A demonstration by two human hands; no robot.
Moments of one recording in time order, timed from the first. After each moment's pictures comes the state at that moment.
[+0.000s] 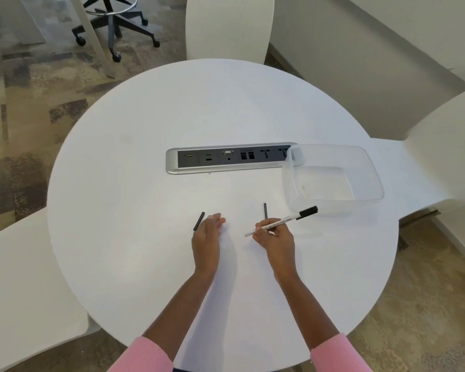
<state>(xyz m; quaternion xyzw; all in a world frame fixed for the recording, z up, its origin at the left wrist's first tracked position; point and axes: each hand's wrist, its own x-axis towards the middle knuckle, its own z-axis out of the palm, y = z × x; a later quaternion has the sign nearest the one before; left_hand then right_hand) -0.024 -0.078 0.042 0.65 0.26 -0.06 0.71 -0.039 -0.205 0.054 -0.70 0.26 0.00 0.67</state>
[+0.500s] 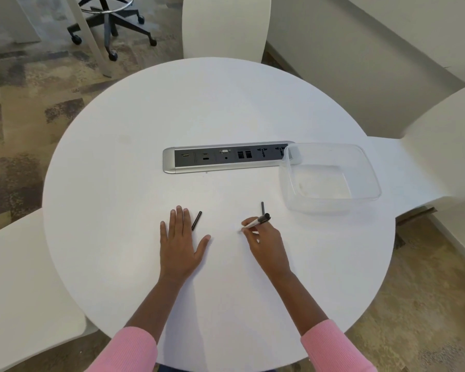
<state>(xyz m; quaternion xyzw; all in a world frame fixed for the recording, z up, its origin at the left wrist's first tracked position) -0.026 -0.018 -0.007 0.98 -0.01 -0.04 0.19 -0.034 -0.202 0.048 -0.90 0.07 0.01 0.44</state>
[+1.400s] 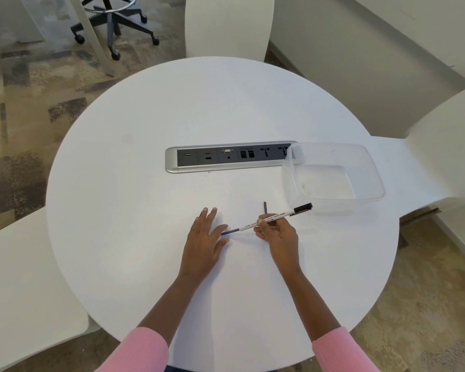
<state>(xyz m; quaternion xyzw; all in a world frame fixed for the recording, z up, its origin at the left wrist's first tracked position) -0.026 -0.047 0.005 0.96 -0.16 0.05 0.24 -0.032 -0.213 0.052 -0.70 0.22 -0.02 0.68</state>
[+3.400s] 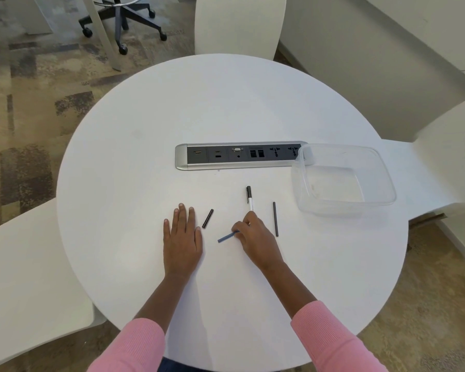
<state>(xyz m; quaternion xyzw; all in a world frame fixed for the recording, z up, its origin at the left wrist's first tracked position) -0.024 -0.007 -0.011 0.98 0.04 -0.04 0.19 -0.018 -0.175 0.027 -0.97 -0.08 0.08 0.22</state>
